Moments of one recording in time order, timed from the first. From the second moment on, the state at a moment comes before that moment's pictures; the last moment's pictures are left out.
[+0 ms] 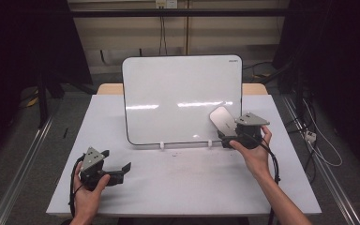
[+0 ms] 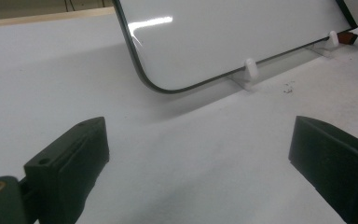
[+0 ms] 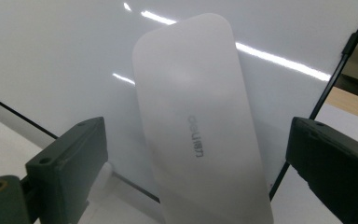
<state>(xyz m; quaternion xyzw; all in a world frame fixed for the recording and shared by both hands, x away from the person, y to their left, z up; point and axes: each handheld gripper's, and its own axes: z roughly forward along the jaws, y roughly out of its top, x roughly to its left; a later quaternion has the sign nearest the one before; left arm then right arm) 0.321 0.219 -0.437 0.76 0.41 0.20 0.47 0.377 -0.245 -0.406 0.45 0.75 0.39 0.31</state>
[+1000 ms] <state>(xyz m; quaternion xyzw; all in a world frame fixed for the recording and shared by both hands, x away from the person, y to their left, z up) 0.322 0.217 -0.436 0.75 0.41 0.20 0.47 0.322 -0.273 -0.410 0.48 0.71 0.40 0.32</state>
